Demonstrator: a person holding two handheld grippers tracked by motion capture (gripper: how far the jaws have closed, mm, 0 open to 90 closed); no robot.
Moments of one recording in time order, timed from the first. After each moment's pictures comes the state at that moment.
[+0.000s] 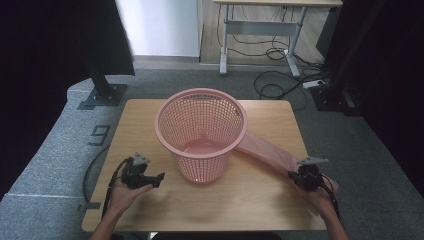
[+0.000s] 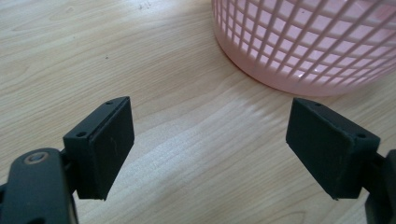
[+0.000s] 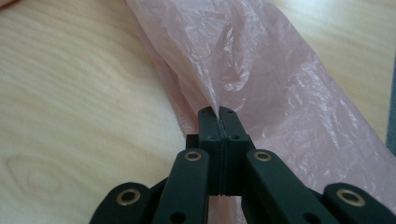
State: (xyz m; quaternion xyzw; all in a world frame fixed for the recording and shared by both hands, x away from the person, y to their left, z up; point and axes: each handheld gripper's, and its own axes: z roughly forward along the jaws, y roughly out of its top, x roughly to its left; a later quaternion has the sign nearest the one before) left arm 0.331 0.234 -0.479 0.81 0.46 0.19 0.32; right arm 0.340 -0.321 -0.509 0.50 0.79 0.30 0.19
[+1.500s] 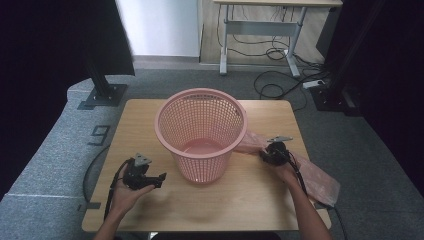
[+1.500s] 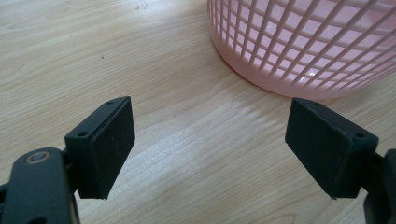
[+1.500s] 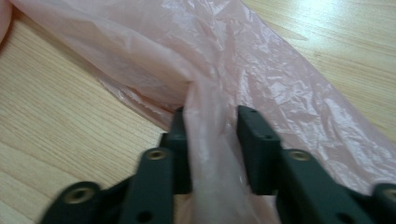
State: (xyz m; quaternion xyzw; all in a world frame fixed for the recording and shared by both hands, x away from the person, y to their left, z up) left arm 0.329 0.228 -0.479 0.80 0.47 0.19 0.32; right arm 0.449 -0.251 -0.544 0.49 0.78 0.33 0.21
